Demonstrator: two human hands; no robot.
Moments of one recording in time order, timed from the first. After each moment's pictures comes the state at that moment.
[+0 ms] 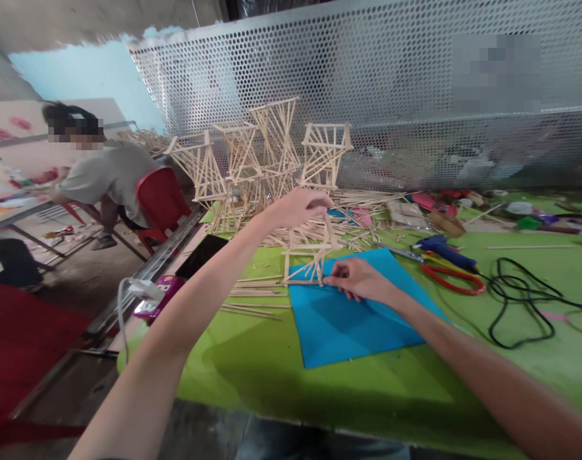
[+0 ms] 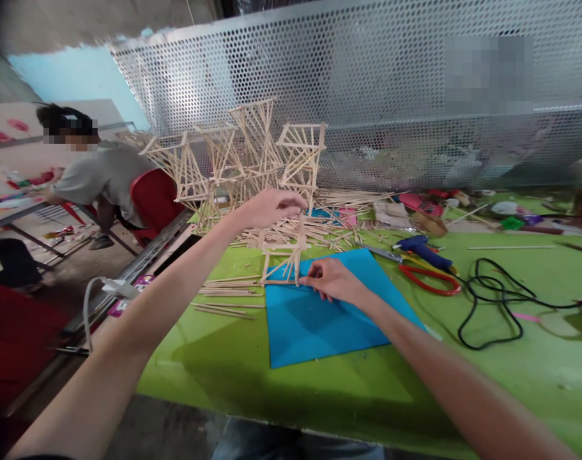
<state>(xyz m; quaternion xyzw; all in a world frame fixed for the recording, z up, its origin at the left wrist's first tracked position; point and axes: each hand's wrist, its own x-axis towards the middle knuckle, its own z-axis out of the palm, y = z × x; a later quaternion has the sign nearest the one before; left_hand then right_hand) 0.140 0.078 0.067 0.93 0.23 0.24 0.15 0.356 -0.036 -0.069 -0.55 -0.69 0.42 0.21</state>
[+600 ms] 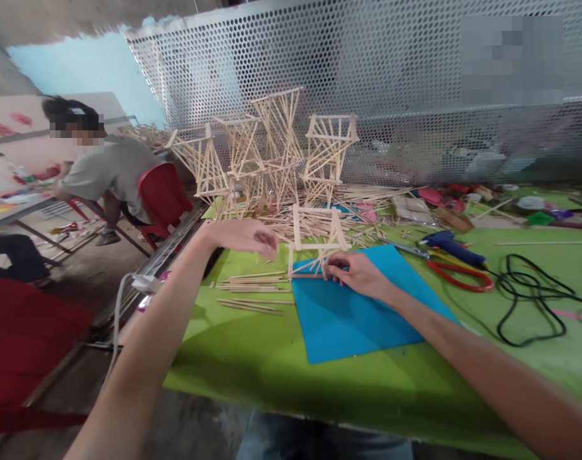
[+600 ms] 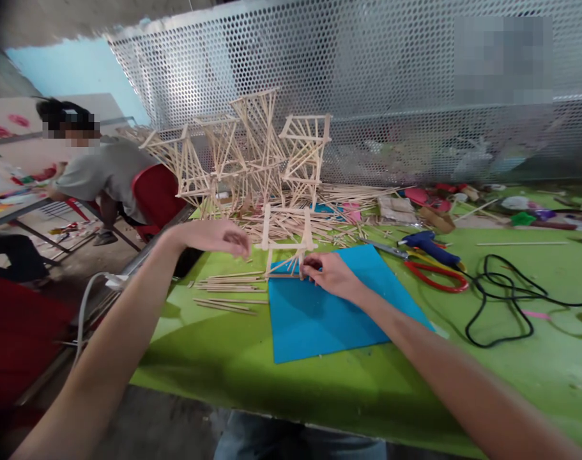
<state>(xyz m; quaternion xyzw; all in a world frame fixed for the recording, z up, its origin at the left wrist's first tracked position) 0.022 0.038 0.066 0.90 0.29 -0.02 0.32 0.344 -0.027 -0.077 -0.47 -0.73 0.41 0.29</state>
